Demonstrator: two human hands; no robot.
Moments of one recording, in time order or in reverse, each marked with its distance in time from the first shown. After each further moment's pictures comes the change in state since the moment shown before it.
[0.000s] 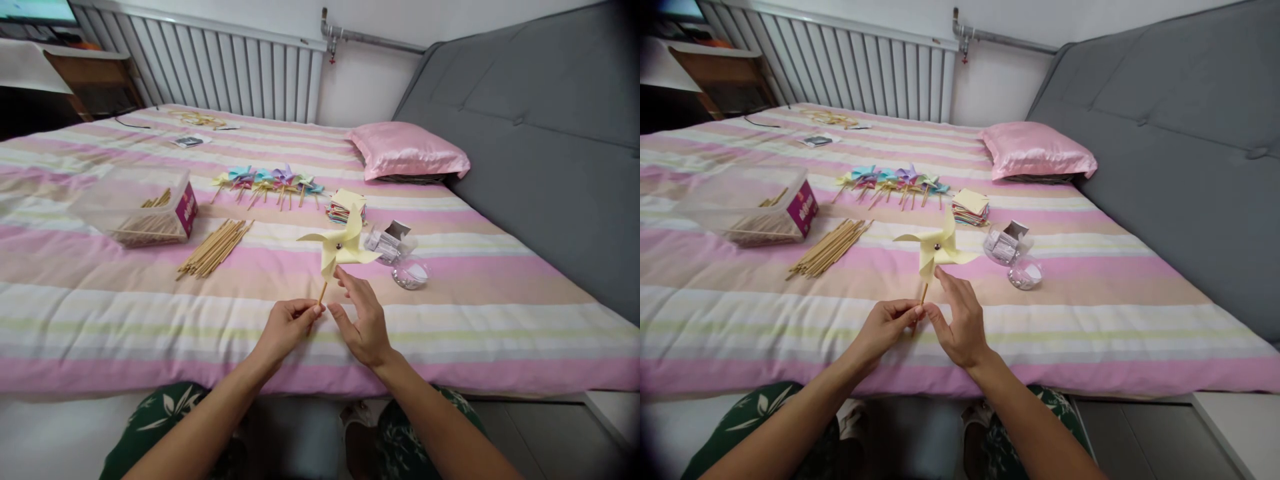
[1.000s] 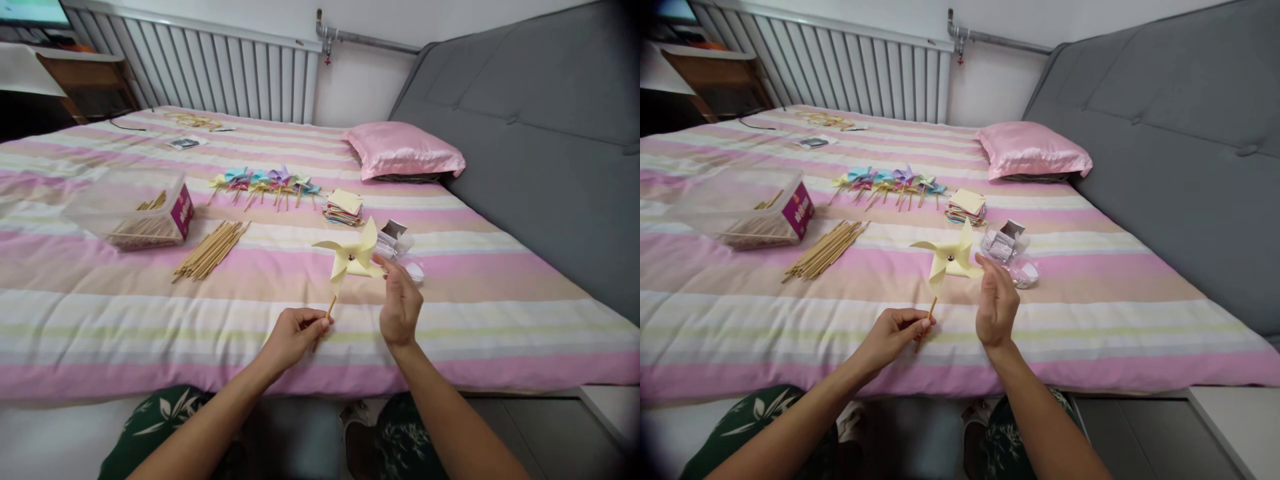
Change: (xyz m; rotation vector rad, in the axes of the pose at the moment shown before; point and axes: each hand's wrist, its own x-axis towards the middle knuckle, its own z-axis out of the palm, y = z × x) left_hand -0.003 -0.015 0.008 0.034 -0.142 -0.002; right_hand 0.014 0.019 -0.029 0.074 0.466 0.155
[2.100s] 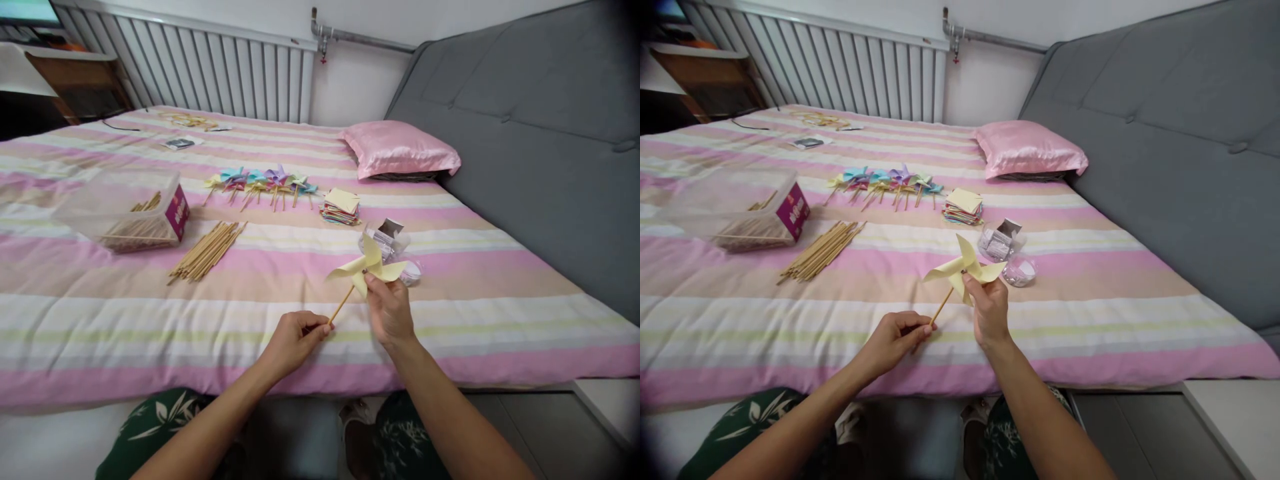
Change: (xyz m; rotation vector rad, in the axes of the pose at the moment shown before) left_hand -0.003 0.006 0.002 0.287 -0.060 0.114; right_hand -0.001 -0.001 0.015 0.759 0.031 0.569
